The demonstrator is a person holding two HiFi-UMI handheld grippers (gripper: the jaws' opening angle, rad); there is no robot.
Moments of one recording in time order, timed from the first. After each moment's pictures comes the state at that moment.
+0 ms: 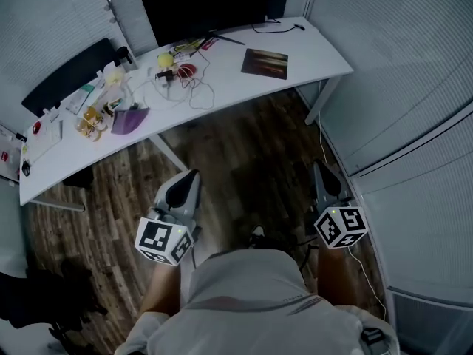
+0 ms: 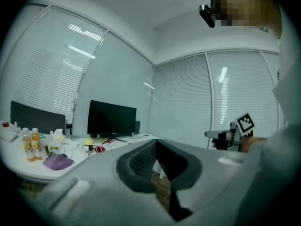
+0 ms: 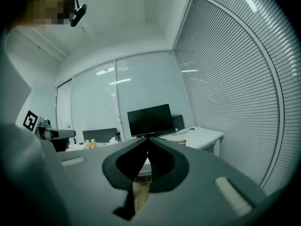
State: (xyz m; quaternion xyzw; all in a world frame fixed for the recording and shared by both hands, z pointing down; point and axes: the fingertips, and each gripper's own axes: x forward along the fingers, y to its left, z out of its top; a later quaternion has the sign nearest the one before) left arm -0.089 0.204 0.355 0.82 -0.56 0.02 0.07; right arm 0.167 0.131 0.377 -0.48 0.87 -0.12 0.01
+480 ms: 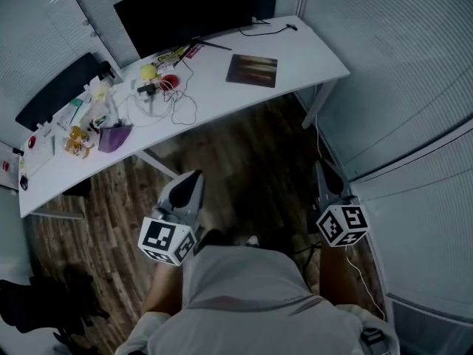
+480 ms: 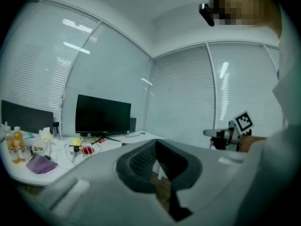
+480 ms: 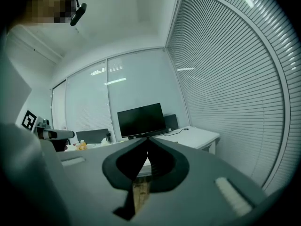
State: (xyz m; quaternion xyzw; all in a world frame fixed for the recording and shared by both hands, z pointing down) left arm -0.010 0.089 0.370 0.83 -0.55 0.04 0.08; right arm 0.243 0.015 0.395 -0.48 0.86 -0.14 0.01
